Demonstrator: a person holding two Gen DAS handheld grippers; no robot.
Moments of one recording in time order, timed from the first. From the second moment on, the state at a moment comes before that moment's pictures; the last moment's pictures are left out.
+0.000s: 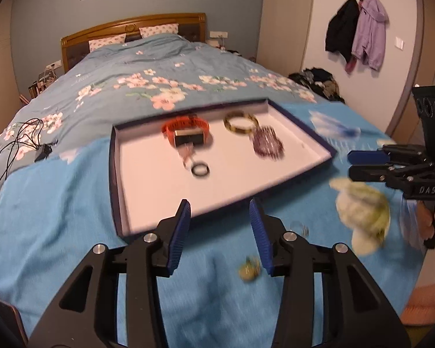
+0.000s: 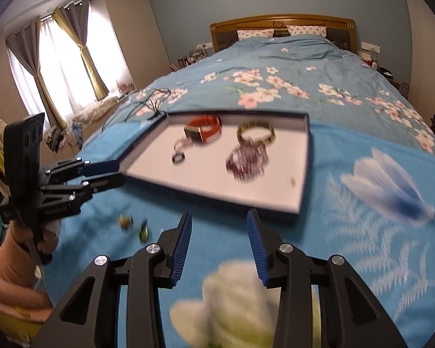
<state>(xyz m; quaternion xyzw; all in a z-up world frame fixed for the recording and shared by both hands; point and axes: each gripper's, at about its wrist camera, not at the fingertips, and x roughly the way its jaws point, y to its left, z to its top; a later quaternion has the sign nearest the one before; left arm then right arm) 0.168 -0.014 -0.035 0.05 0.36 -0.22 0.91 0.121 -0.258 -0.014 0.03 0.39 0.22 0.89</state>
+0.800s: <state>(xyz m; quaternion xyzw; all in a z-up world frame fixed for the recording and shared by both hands) 0.133 -0.019 -0.065 0.06 0.40 -0.23 0.88 0.038 -0.263 -0.051 0.00 0.43 0.19 0.88</state>
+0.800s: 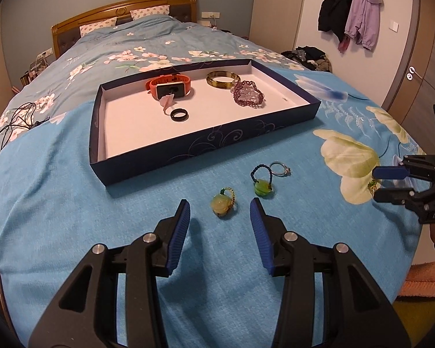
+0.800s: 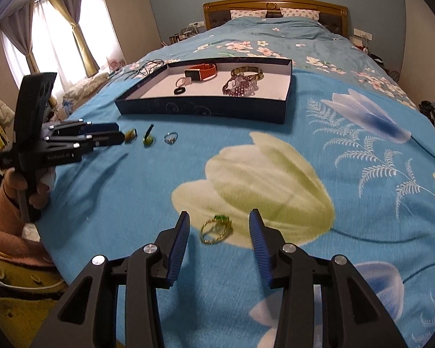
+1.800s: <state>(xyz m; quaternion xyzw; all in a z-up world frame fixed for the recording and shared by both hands) 0.143 -0.028 -0.074 0.06 0.43 -0.23 0.87 0.051 -0.242 -0.044 -0.01 0.39 0.20 0.90</state>
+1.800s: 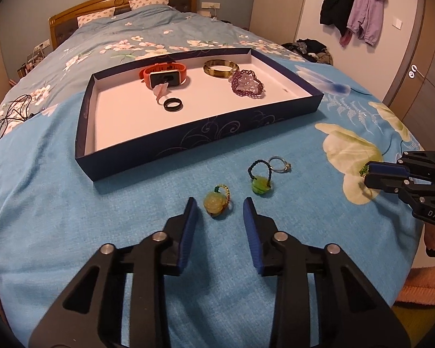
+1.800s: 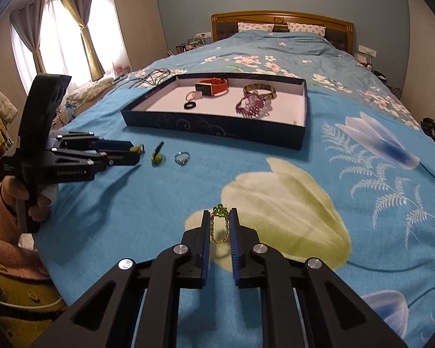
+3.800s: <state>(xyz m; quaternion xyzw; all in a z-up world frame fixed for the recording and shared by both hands) 0.133 -0.015 -0.031 0.02 0.36 -0.22 0.91 0.099 -0.223 -0.015 0.02 0.34 0.22 0.92</state>
